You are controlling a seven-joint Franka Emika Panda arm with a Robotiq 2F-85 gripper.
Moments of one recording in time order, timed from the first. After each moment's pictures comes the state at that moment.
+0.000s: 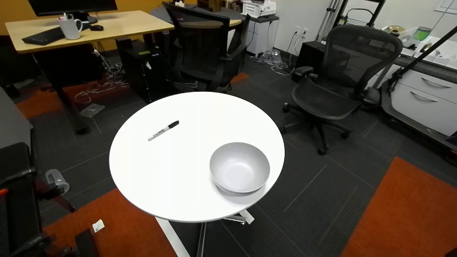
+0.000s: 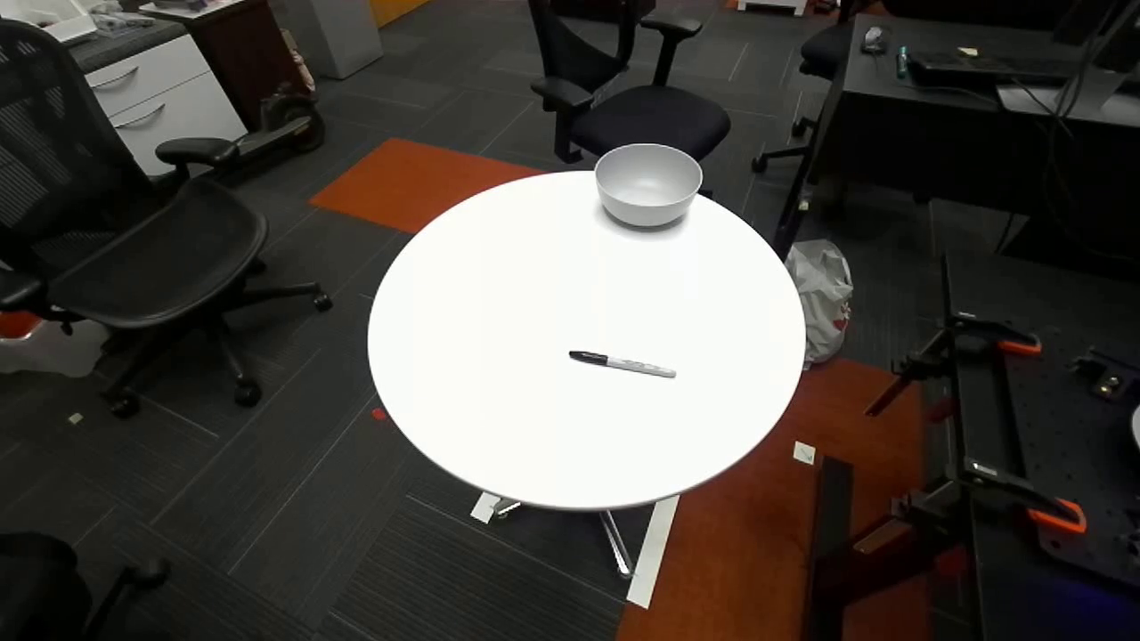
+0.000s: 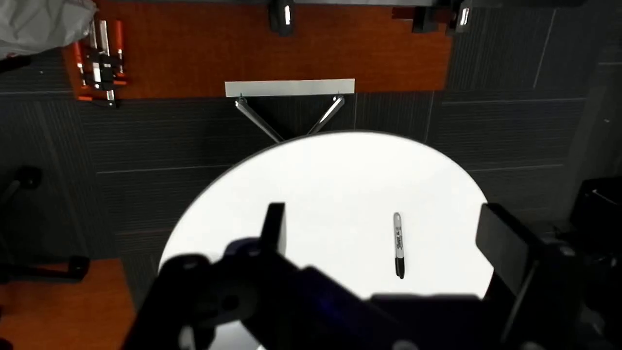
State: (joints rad) arm -0.13 -0.93 -0.31 -2.79 -0.07 1.96 -0.31
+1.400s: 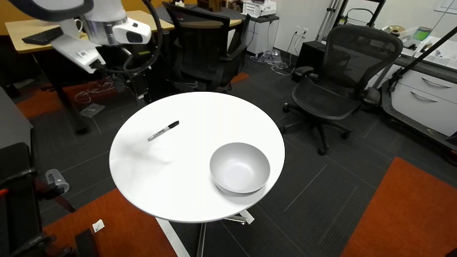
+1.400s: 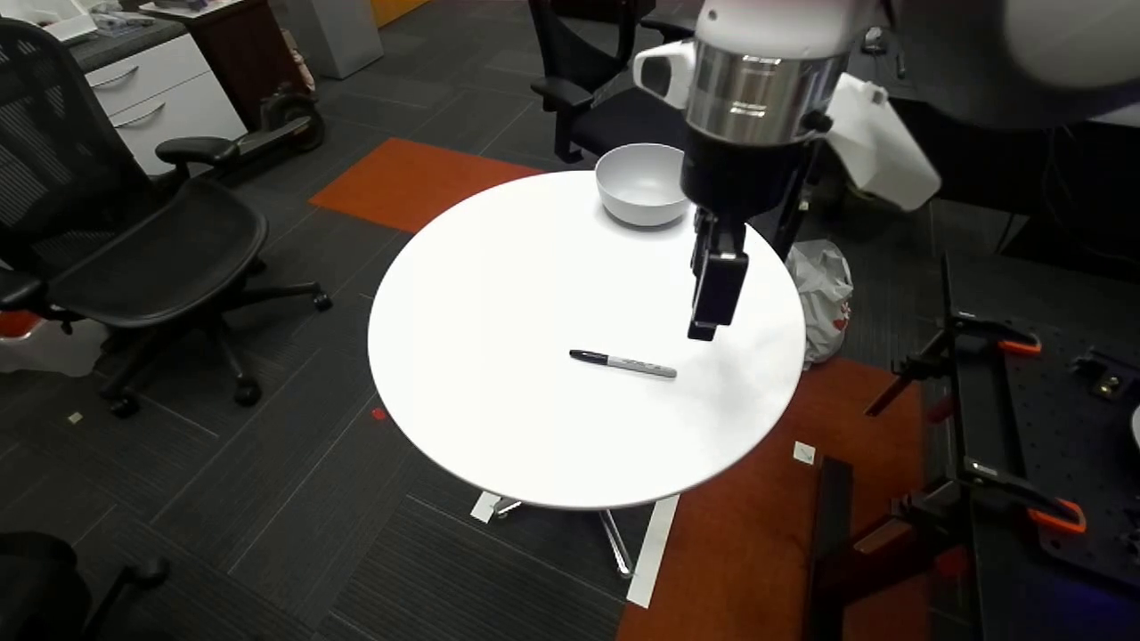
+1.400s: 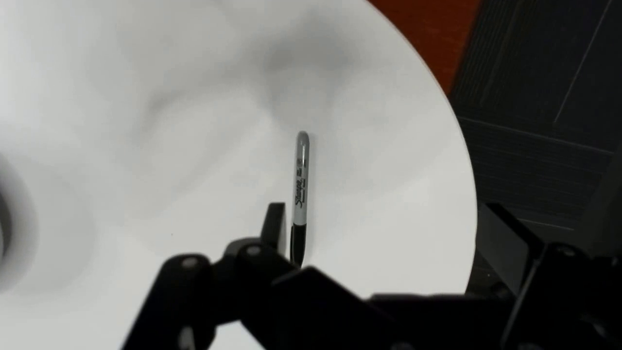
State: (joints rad) arm 0.15 0.10 0.01 -2.38 0.09 2.51 -0.14
